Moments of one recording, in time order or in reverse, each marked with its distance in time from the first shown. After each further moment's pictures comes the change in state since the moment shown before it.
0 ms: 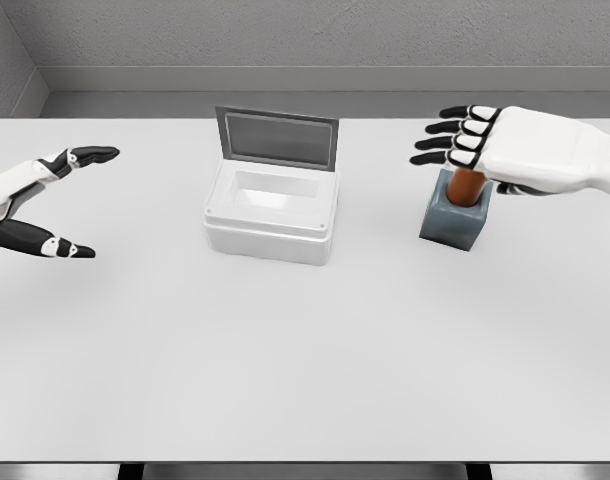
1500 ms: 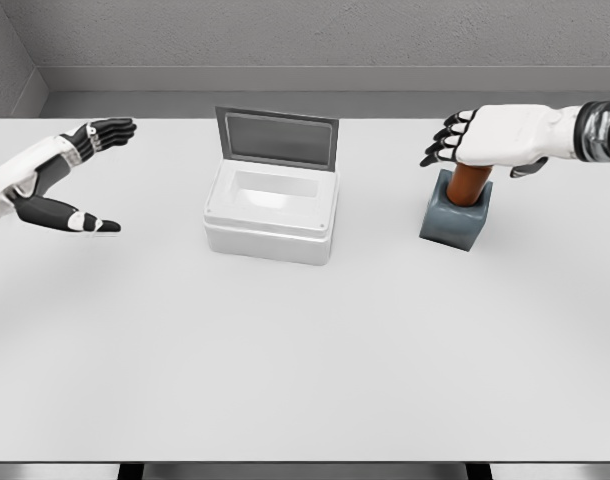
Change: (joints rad) left arm -0.087 -0.114 0.001 0.012 0.043 0.205 0.000; right arm -0.169 0.265 0.051 0.279 0.153 -0.002 0.468
